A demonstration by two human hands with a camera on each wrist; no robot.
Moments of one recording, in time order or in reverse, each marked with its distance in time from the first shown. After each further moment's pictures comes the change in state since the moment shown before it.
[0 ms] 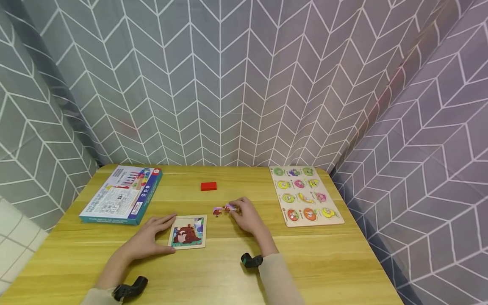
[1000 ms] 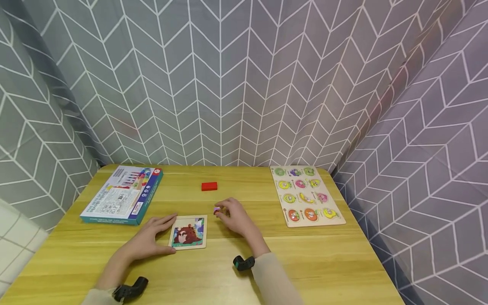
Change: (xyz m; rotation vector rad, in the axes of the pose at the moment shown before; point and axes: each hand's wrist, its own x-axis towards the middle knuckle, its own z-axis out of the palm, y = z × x) left_hand -0.001 0.003 -0.002 0.003 -0.007 -0.013; right_hand 0.012 -0.031 0.010 0.030 -0.065 -0.082
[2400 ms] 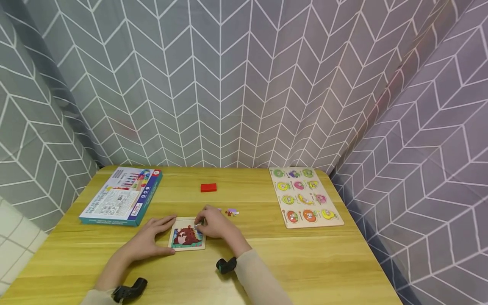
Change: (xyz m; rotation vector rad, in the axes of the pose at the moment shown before) left_hand 0.001 -0.002 0.002 0.003 0.006 0.026; right_hand 0.022 -0.040 0.037 -0.135 -0.251 -0.051
